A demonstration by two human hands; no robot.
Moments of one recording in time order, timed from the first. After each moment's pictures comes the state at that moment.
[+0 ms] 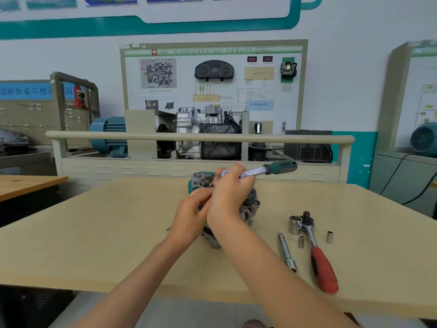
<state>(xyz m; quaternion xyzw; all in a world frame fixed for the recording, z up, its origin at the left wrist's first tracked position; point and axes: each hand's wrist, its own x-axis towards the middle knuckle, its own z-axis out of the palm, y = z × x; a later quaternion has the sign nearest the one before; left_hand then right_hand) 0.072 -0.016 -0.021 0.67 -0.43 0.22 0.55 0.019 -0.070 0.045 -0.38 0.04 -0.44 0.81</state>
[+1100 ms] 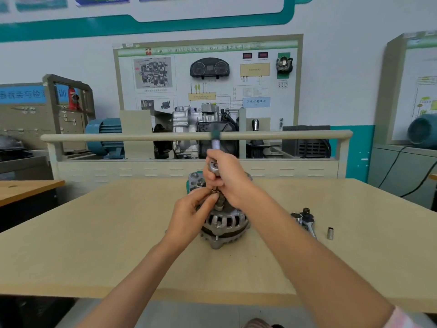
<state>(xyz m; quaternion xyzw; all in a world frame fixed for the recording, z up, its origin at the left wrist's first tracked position) 0.083 -0.020 -0.024 0.67 -0.44 0.20 0.56 0.014 -0.100 0.074 -0.62 -0.02 -0.18 0.76</state>
